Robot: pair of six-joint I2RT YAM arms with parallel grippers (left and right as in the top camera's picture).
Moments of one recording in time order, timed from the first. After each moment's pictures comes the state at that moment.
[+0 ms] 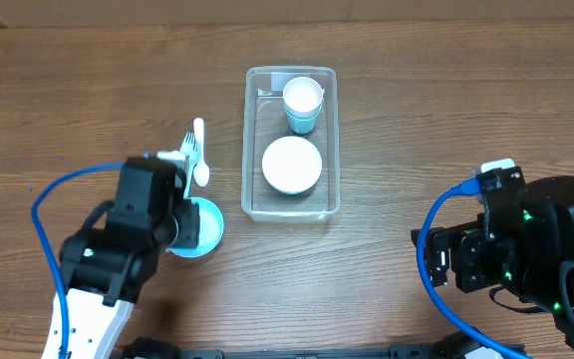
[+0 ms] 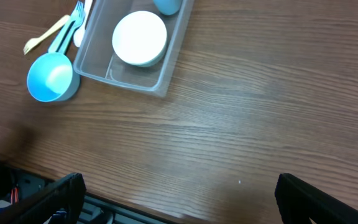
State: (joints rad) left arm -0.25 1.02 1.03 -1.07 -0.10 -0.19; right arm 0.37 0.99 1.62 -1.58 -0.07 0.17
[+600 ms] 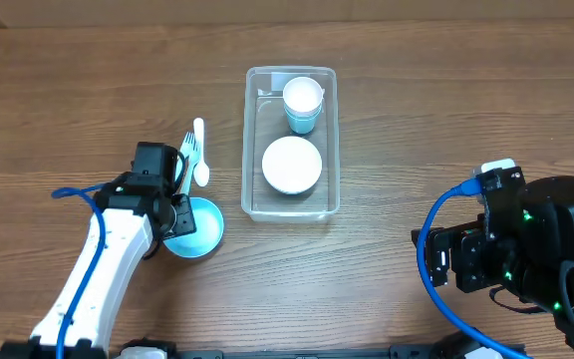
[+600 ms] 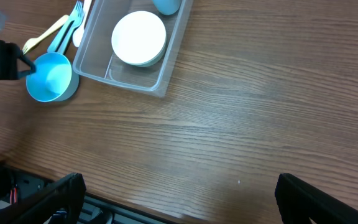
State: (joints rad) left arm -0.09 1.38 0.89 -0.90 -0.15 -0.36; right arm 0.37 0.99 1.62 -1.58 -0.07 0.17
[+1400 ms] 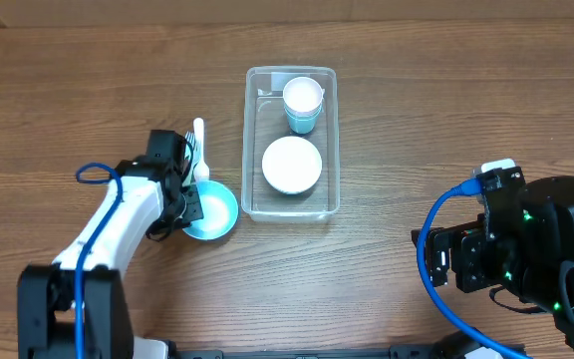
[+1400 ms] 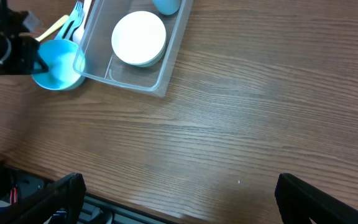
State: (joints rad) left arm -0.08 1.60 0.96 -0.85 -0.07 -0.37; right arm 0.37 0.99 1.62 -1.58 -0.07 0.17
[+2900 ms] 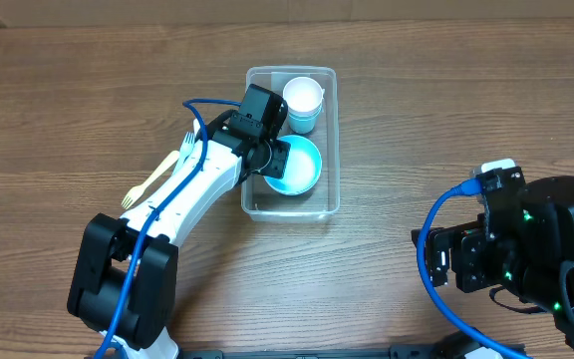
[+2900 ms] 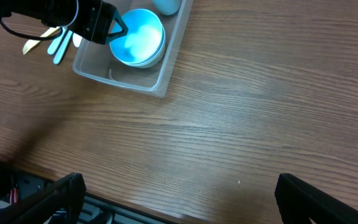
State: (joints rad) left arm -0.45 1.83 1.31 -0.63 0.04 -0.18; right arm 0.37 0.99 1.62 -1.58 -0.07 0.17
